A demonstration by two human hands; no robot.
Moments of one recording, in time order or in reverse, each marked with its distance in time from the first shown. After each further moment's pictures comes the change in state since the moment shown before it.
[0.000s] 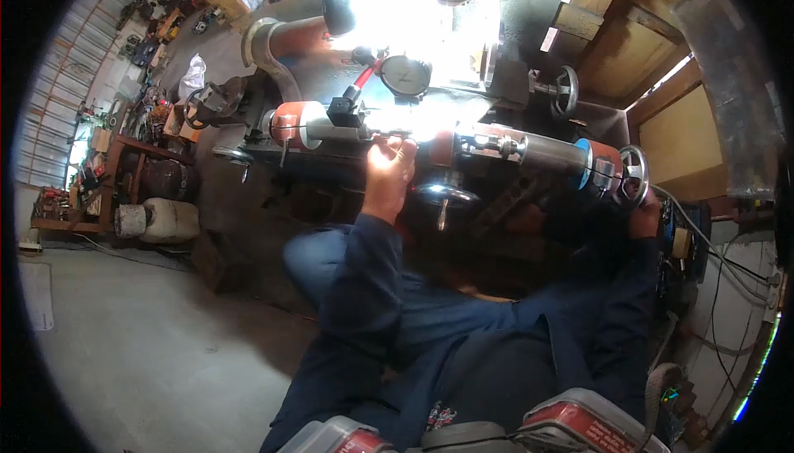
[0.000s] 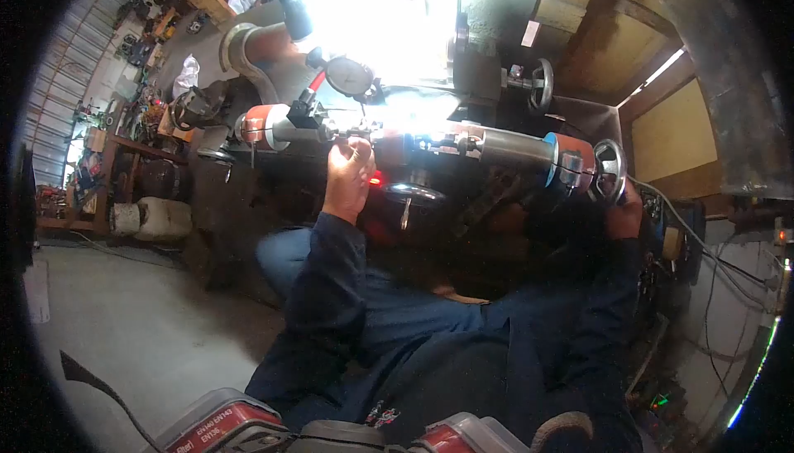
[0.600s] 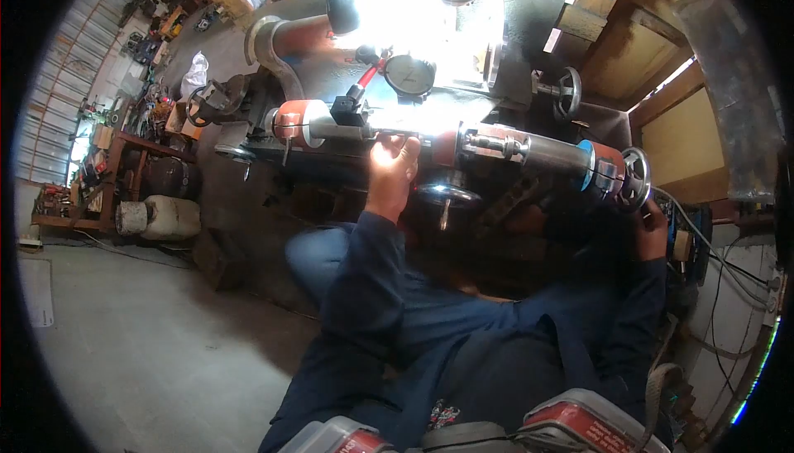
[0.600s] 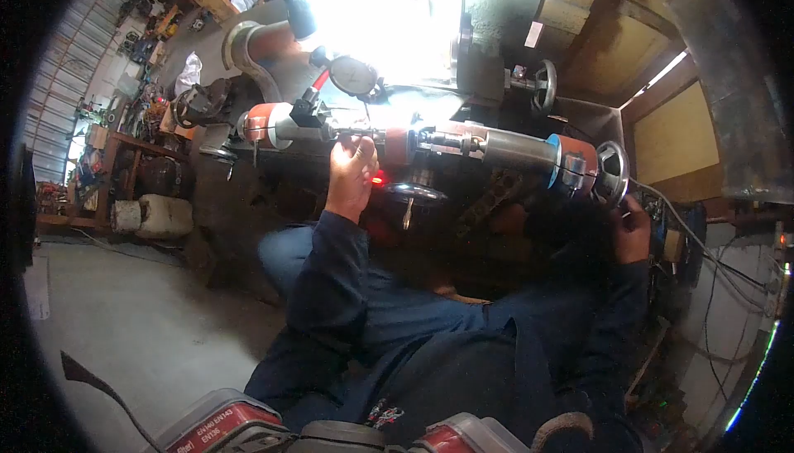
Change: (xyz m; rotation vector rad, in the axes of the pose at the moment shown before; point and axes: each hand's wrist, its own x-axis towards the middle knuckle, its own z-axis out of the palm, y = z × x) left_hand -0.003 0.006 0.006 -0.057 0.028 -0.001; right_hand -0.027 -0.017 -0.031 -0.087 -0.113 0.014
